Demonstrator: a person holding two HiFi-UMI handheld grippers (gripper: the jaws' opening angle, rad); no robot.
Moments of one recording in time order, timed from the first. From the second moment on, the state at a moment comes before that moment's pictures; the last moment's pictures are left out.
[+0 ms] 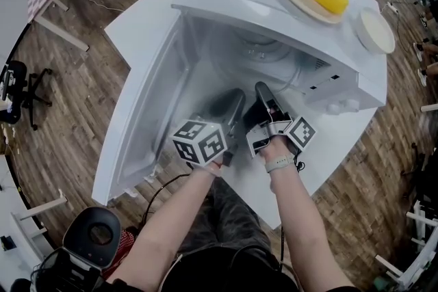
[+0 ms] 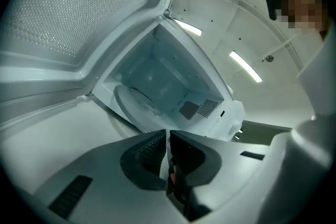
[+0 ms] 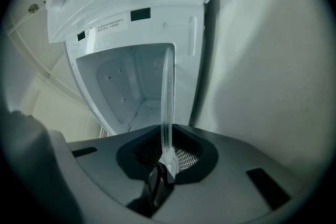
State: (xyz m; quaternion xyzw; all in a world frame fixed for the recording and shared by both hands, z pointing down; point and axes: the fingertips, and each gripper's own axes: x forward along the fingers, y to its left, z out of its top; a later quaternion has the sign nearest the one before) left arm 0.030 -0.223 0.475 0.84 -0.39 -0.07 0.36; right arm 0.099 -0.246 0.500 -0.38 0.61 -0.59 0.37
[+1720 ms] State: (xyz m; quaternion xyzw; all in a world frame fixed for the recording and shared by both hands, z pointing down) left arm 0.036 -0.234 0.473 0.85 -0.38 -0.07 0.34; right arm 0.087 -0.221 0.492 -0.51 0.69 -0.50 0.12
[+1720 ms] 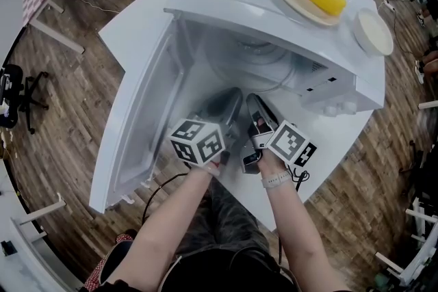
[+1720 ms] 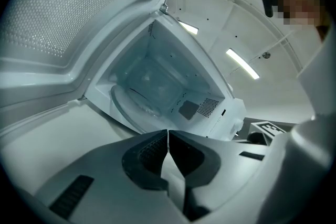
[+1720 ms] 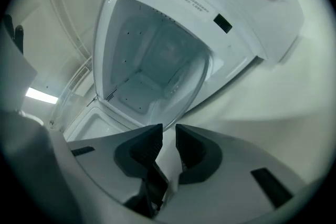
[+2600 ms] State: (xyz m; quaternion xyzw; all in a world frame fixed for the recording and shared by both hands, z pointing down) left arm 0.044 -0.246 0.483 0.85 -0.40 -0.02 0.33; right arm 0.090 -0.243 0.497 -0.53 0.74 -0.41 0.02
